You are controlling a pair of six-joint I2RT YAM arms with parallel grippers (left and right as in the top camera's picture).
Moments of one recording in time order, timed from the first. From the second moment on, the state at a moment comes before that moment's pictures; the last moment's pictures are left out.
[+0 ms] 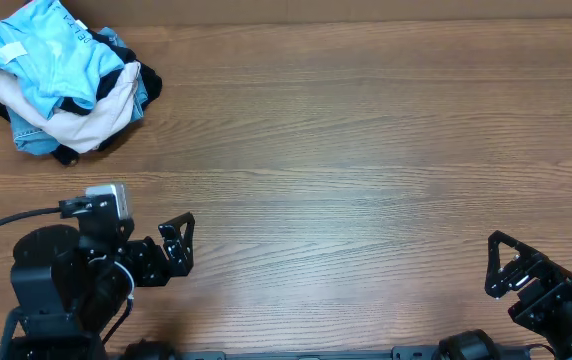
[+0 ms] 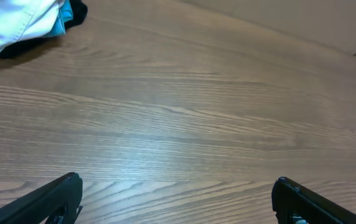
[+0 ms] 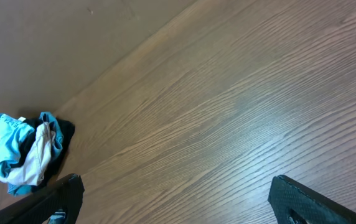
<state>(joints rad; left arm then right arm) 0.05 0.67 1.12 -1.11 0.30 -0.26 0.26 0.65 1.49 -1.48 0.15 0.75</state>
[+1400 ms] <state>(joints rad) 0.05 0.68 1.11 -1.14 0.29 -0.26 0.03 0.11 0.50 -0.46 0.11 0.51</state>
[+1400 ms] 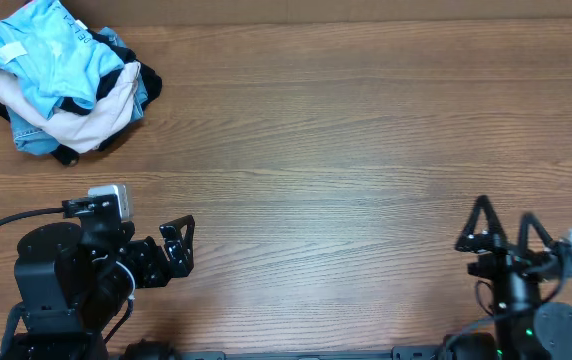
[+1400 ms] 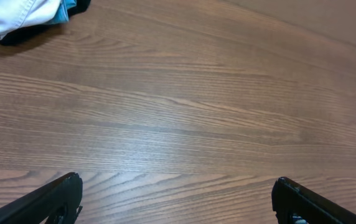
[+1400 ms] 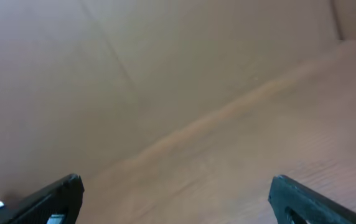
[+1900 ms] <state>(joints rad) 0.05 0.68 1.11 -1.16 0.29 -0.26 0.03 0.01 0.11 0.17 -0.02 0.46</state>
